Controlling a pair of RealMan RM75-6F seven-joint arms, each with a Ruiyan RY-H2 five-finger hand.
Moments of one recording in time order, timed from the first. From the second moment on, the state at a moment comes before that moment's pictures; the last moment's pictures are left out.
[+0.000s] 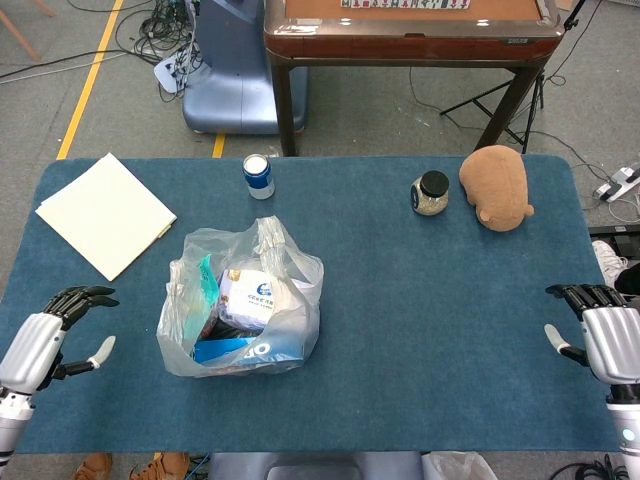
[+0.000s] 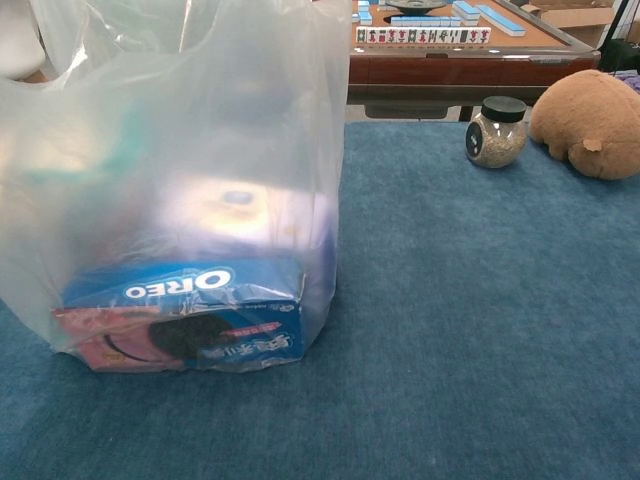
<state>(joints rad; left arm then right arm) -0.21 -0.92 -0.07 -1.83 1.65 1.41 -0.38 0.10 -1.03 0.09 -1.67 -1.51 1.50 -0.03</state>
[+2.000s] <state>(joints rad) -0.49 -0.73 0.00 -1.98 1.81 1.26 -1.17 0.09 -1.05 0.09 -1.66 -1.50 1.50 -0.03</state>
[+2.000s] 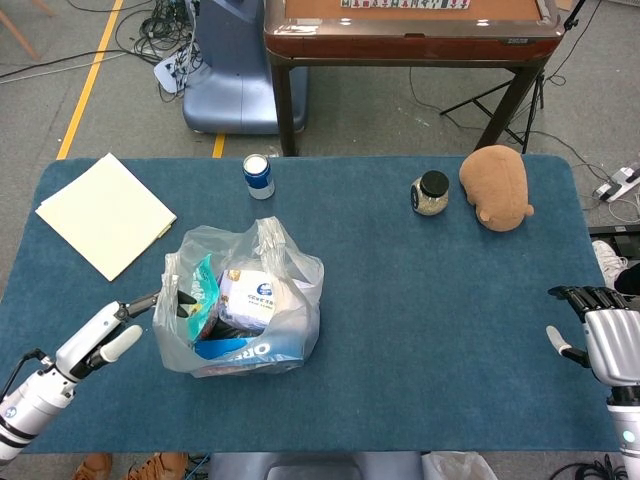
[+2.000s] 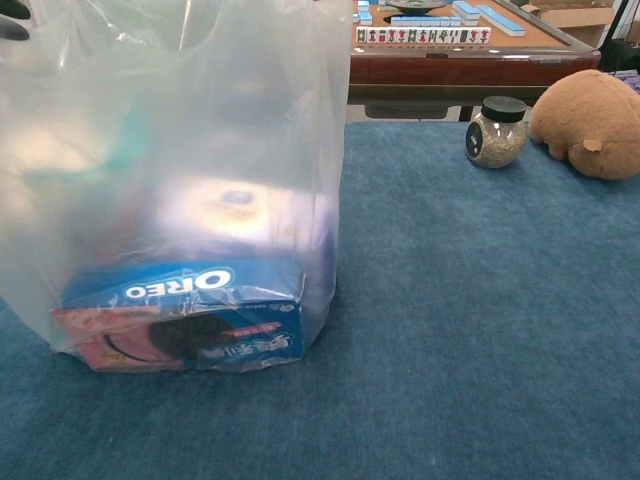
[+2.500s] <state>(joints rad) -0.58 -0.69 0.02 -1.98 1.85 1.22 -1.44 0.09 -1.05 0.09 -1.65 -1.50 1.50 -0.02</state>
